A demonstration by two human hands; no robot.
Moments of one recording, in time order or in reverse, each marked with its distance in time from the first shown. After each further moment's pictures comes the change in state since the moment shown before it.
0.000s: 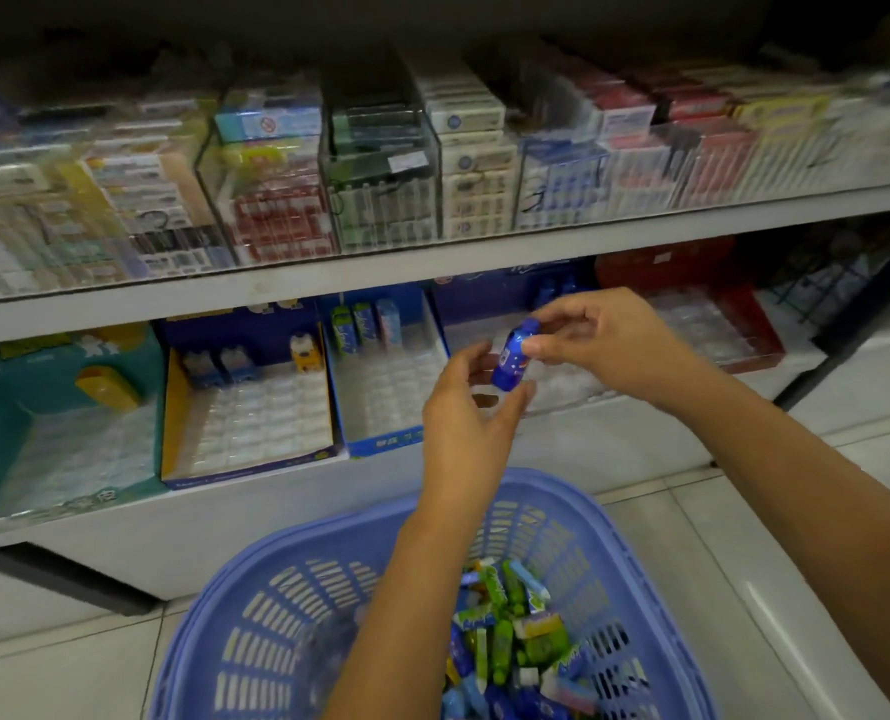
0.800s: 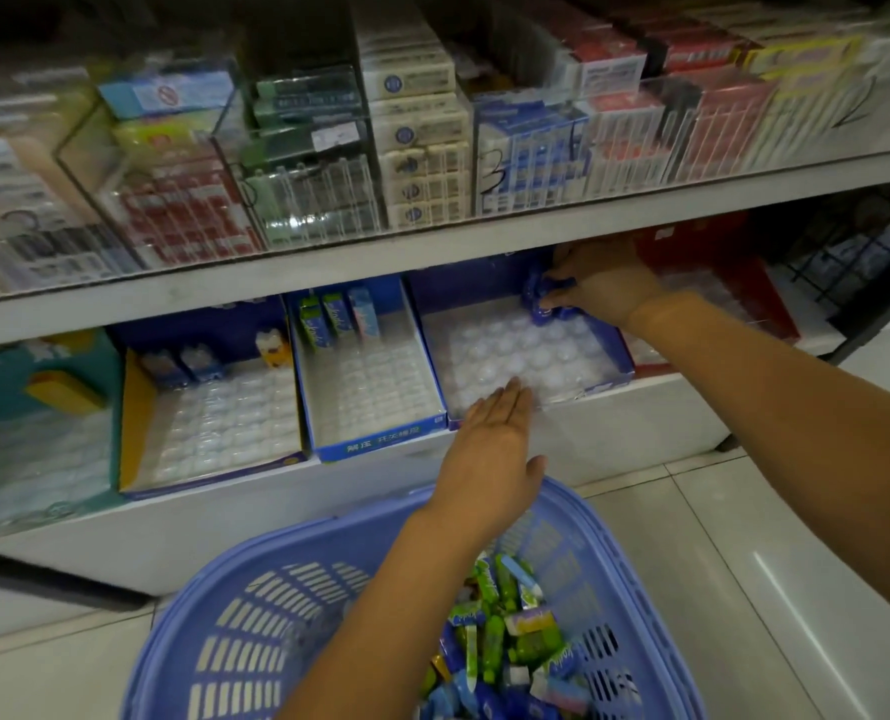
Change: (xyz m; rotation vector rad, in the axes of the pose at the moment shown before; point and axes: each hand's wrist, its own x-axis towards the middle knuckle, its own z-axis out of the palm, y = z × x) left_hand 0.011 -0.044 0.039 0.853 -0.556 0.176; right_hand 0.093 0.075 -0.038 -0.795 -0.104 0.051
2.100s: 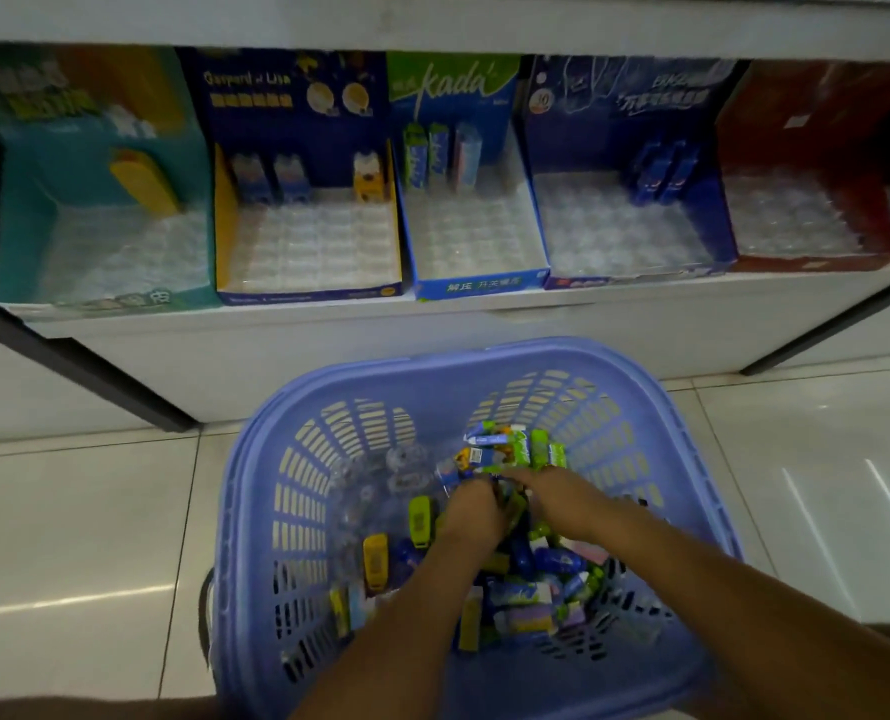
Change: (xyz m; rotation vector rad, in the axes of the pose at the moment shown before) left_hand -0.129 -0.076 0.179 -0.503 -0.290 -0.571; right_hand -0.209 -0.101 0.250 0.187 -0.761 0.094
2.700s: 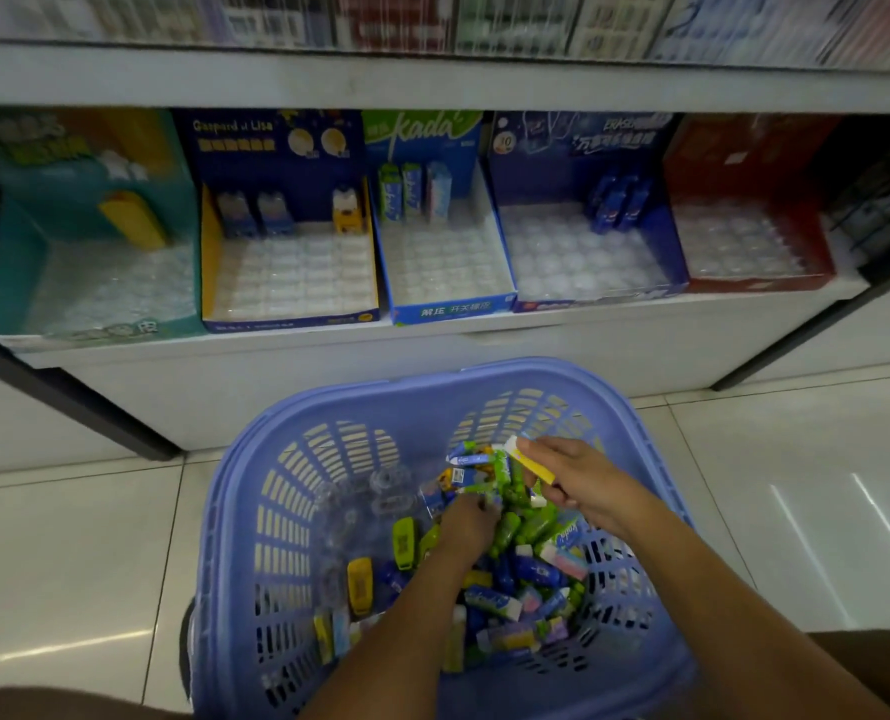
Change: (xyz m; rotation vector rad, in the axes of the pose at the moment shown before) left_hand 0.006 0.010 0.002 -0.165 -0.059 -0.113; right_hand -0.054 -0.015 -0.059 1.012 0.149 0.017
